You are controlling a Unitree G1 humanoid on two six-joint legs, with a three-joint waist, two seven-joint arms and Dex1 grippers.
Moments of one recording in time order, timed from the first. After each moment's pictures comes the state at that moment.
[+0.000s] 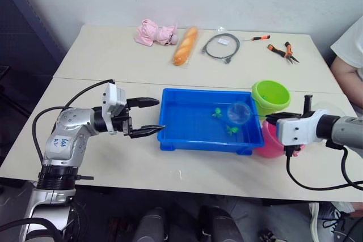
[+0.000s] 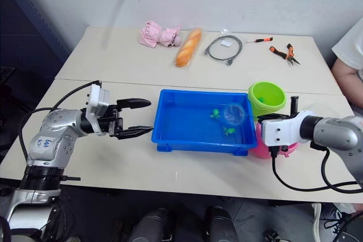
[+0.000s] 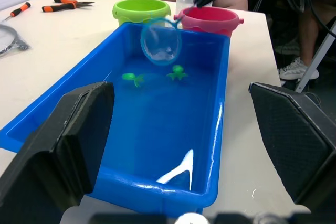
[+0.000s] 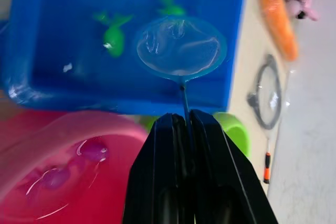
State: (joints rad) left arm -0.49 0.60 0.06 0.07 -0.49 0.26 -1.18; right arm -0.24 -1.19 0.07 -0.08 -0.17 -0.28 0.78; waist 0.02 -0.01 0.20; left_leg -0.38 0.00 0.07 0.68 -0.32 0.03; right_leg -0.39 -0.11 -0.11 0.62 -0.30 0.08
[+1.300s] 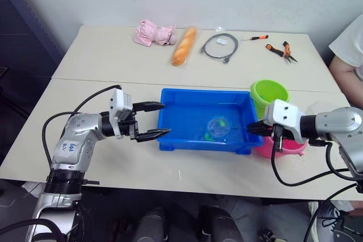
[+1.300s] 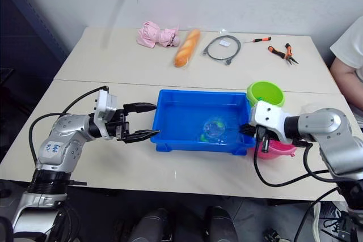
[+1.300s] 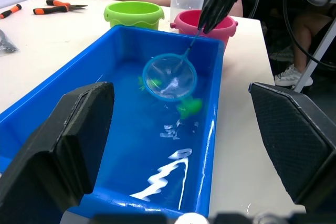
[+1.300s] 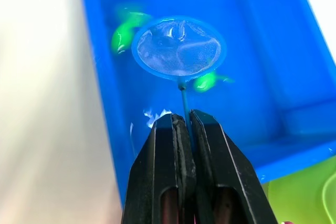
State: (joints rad) left arm -0.46 0.56 0.03 0.05 -0.49 0.24 -1.15; right arm -0.39 -1.00 0.02 -0.20 0.26 0.45 1.12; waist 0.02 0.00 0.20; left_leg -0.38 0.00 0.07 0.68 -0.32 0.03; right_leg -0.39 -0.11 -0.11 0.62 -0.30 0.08
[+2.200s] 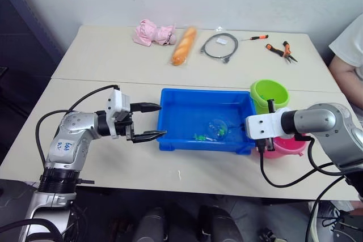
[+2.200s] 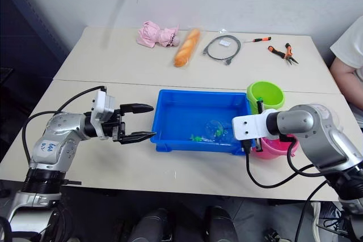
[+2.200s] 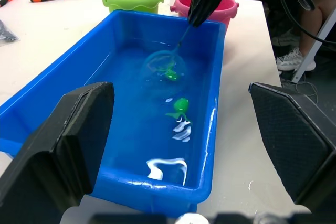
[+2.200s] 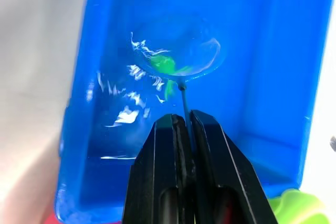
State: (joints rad) left arm -0.46 0.62 0.03 0.06 -0.46 0.23 -1.18; right arm -0.51 -1.01 0.28 -0.19 -0.16 0.10 1.14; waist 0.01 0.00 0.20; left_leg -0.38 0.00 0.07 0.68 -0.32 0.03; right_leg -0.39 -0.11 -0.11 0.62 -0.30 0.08
